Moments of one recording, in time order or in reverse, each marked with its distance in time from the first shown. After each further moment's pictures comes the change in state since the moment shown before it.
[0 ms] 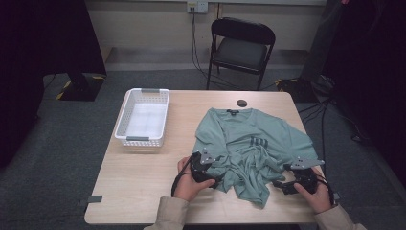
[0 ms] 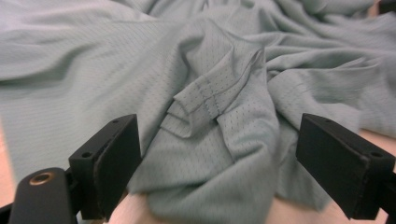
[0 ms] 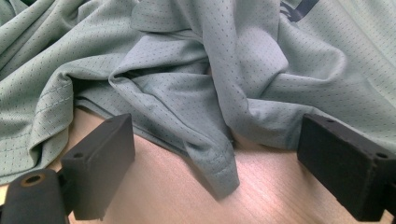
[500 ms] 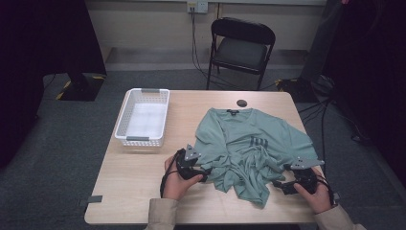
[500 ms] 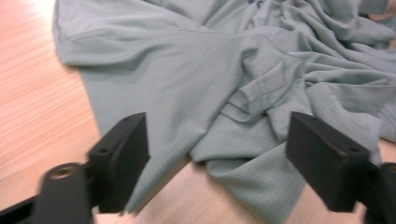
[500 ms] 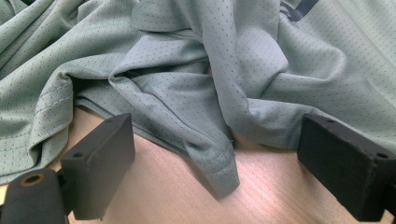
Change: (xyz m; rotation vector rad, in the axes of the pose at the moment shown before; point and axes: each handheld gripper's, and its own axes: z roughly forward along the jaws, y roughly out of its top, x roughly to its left) left arm 0.023 -0.011 -0.030 -0.073 0.076 -0.107; right arm 0.000 0.000 0.000 0.000 -0.002 -0.001
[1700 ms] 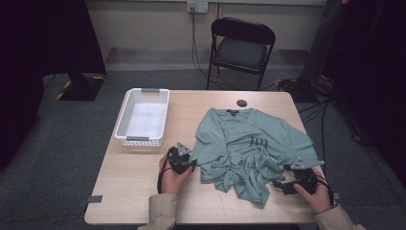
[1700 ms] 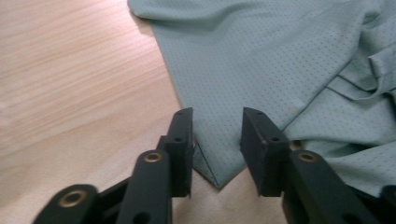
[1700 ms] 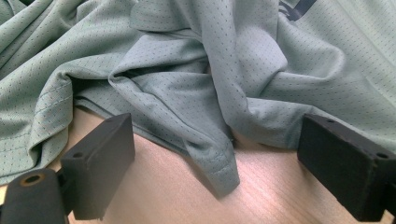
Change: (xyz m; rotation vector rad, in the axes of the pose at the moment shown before) left arm 0.029 -0.015 0.010 0.072 0.146 -0.084; right arm 0.001 0.000 0.000 0.000 -0.006 0.004
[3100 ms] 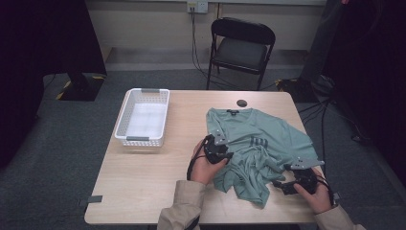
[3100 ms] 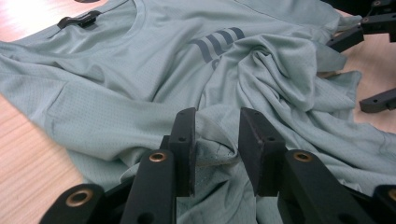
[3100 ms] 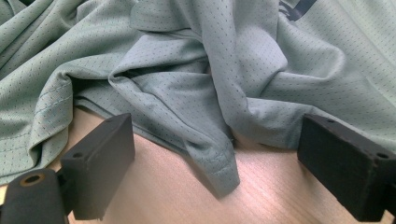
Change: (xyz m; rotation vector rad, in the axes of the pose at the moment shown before) left arm -0.074 0.081 0.017 -0.069 -0.219 0.155; right arm 0.000 0.000 0.000 0.000 0.000 0.000
